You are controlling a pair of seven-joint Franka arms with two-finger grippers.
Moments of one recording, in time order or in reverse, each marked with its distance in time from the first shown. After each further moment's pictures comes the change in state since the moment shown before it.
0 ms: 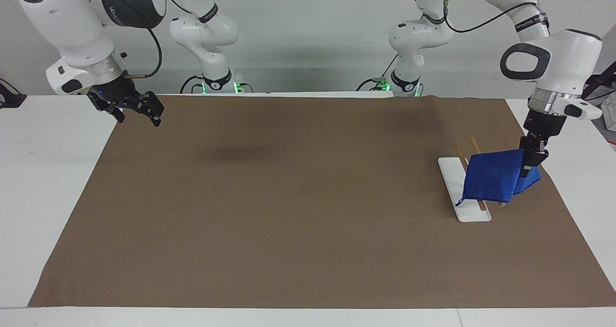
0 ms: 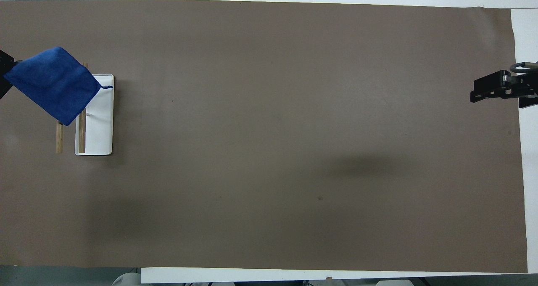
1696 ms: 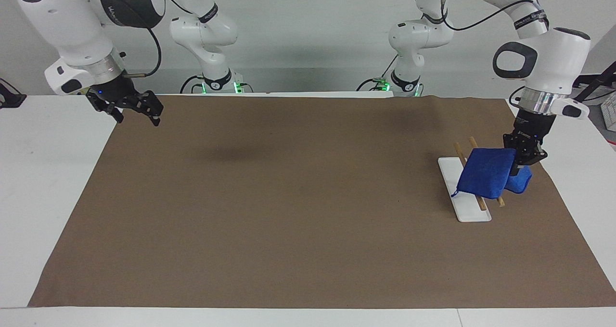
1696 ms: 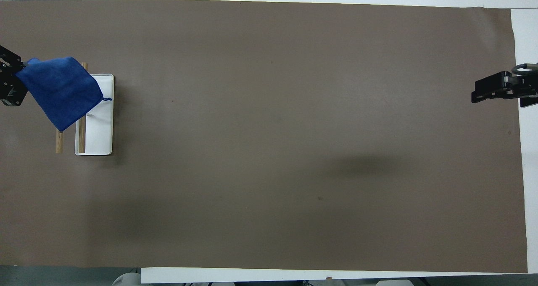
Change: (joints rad) left arm -0.033 -0.020 -0.011 -0.026 0.137 -0.011 -0.560; right arm 0.000 0.000 -0.003 0.001 0.000 0.000 -0.032
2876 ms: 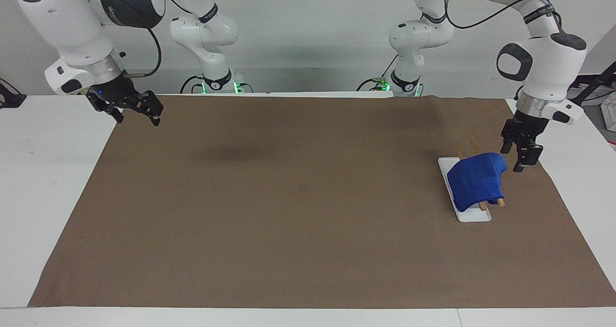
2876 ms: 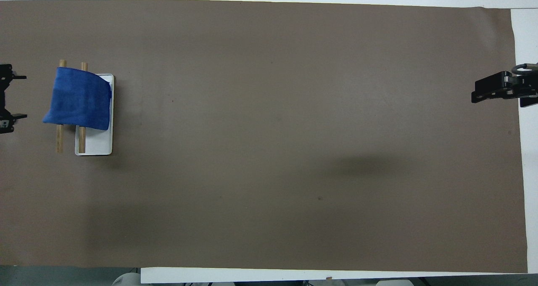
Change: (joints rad) left arm 0.053 -0.023 0.008 0.036 0.286 -0.236 0.016; right arm 0.000 0.000 0.000 0.000 0.000 0.000 0.000
